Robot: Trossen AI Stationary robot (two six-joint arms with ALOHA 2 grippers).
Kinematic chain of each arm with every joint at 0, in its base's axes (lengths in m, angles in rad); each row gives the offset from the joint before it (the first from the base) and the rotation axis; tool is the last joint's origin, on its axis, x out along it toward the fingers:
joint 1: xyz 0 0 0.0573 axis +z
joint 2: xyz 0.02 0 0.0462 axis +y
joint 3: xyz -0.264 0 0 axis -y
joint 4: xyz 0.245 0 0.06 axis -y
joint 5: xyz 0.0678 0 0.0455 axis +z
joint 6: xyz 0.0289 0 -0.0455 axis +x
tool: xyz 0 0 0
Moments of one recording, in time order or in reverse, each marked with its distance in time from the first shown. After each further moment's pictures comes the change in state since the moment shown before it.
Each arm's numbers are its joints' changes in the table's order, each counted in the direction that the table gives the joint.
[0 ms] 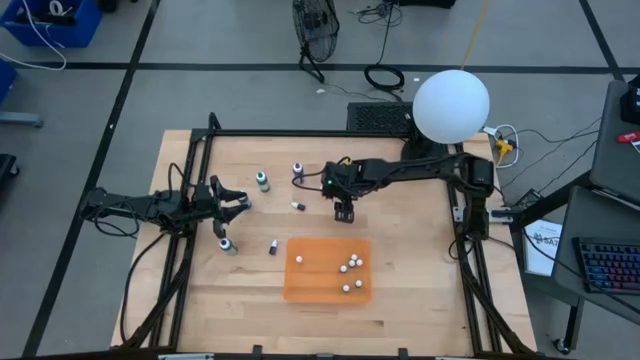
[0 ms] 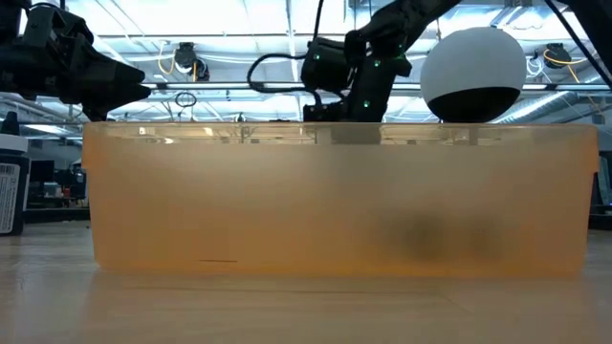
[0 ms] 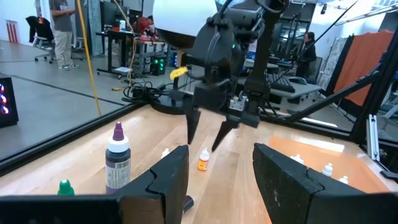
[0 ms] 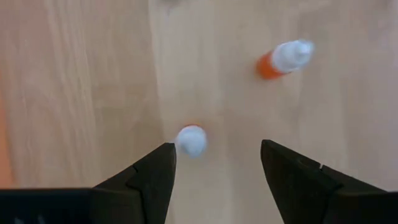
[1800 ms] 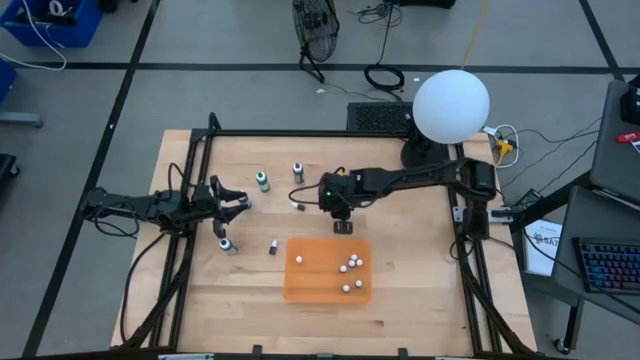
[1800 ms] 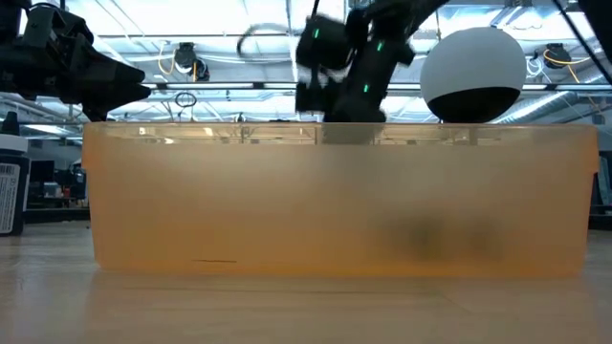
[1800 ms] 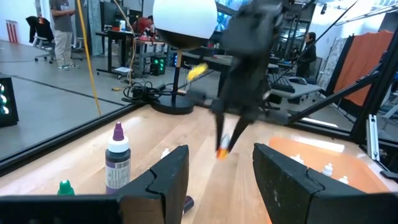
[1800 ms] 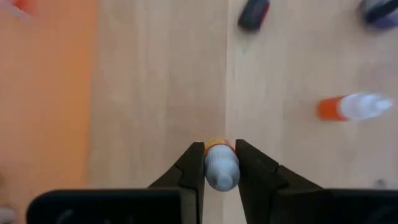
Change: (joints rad) left arm 0.000 0.000 0.000 0.000 0.000 0.000; right arm 0.098 -0.039 0.001 0.044 0.041 -0.033
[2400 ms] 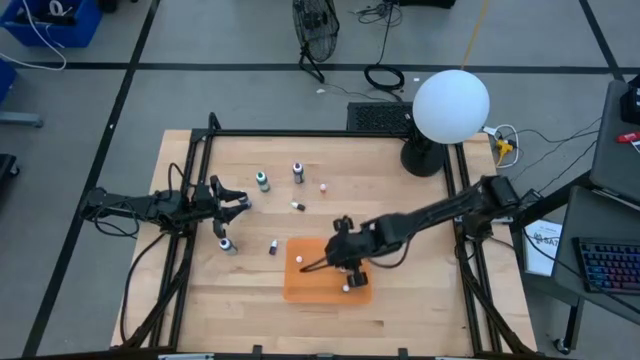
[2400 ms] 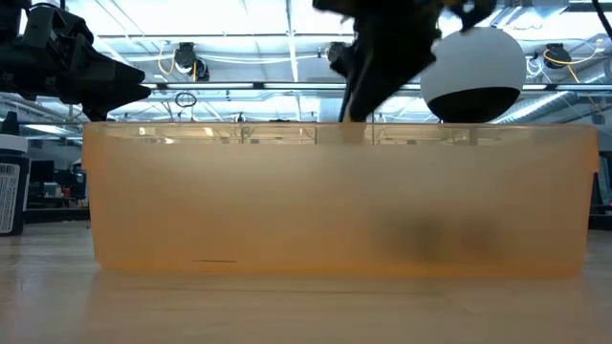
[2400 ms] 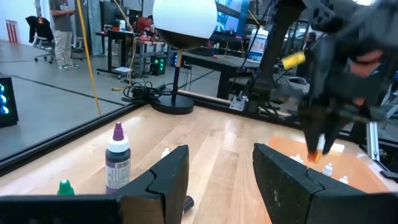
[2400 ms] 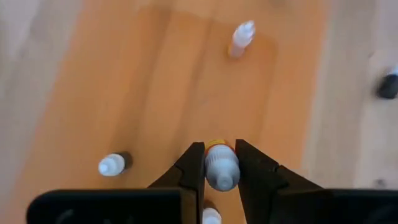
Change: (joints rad) left arm 0.000 0.000 0.000 0.000 0.000 0.000; right arm 0.386 -0.084 0.000 -0.022 -0.111 0.148
